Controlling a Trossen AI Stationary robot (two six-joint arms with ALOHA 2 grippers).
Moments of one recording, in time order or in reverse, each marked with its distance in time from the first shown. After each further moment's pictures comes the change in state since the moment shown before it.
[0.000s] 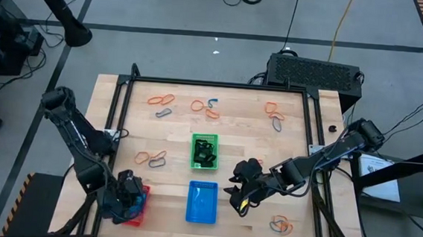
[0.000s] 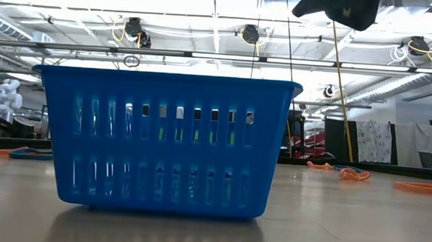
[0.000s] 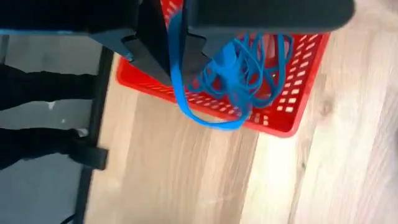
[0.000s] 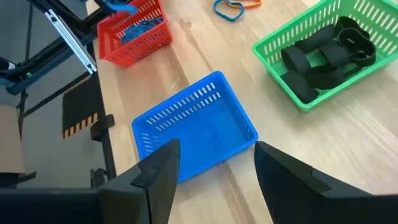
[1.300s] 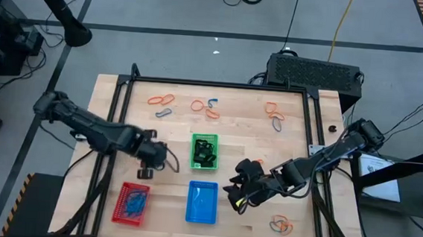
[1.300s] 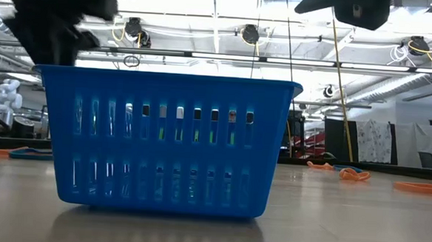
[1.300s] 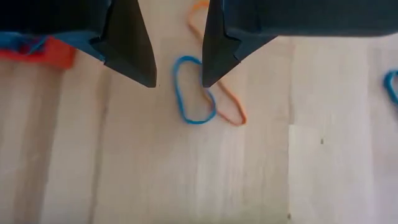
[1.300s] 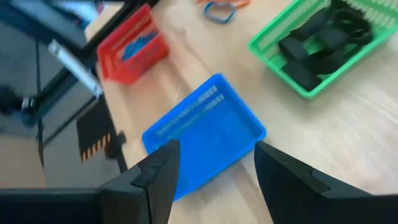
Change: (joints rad) left arm 0.637 -0.020 0.025 -0.270 0.062 0.819; right arm 0.013 0.000 0.000 0.006 0.035 0.172
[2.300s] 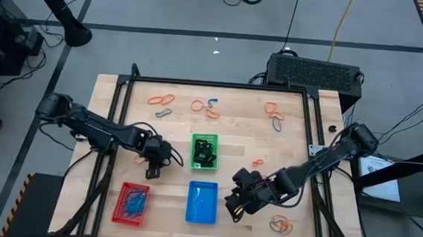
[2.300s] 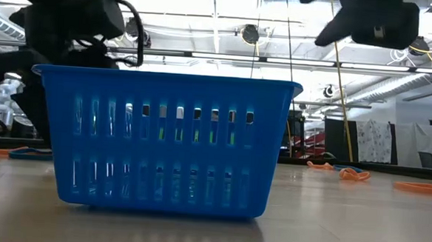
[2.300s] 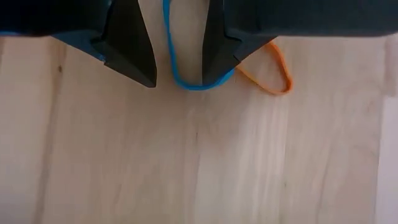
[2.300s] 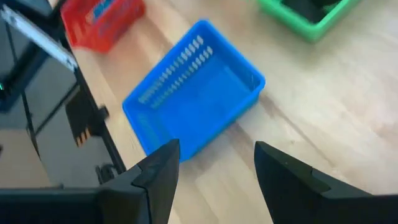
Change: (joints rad) left arm 0.168 0.050 -0.365 0.552 0.183 0.073; right arm 0.033 0.090 0.000 -0.033 -0.082 0.134
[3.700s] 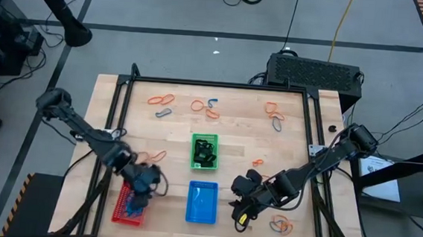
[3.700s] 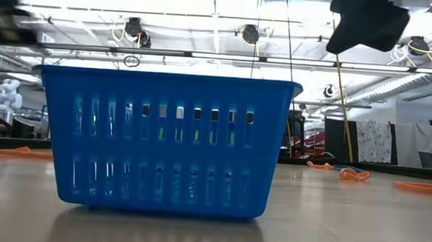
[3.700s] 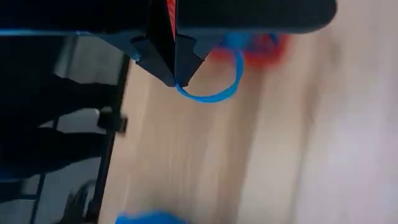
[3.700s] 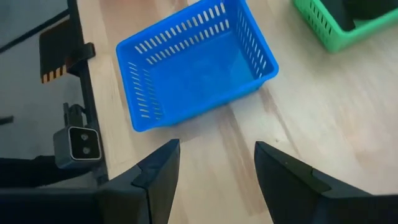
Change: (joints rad) left arm -0.431 -0.059 0.297 -0.157 0.107 -0.638; right arm 0.019 0.015 0.000 -0.031 -0.048 -0.319
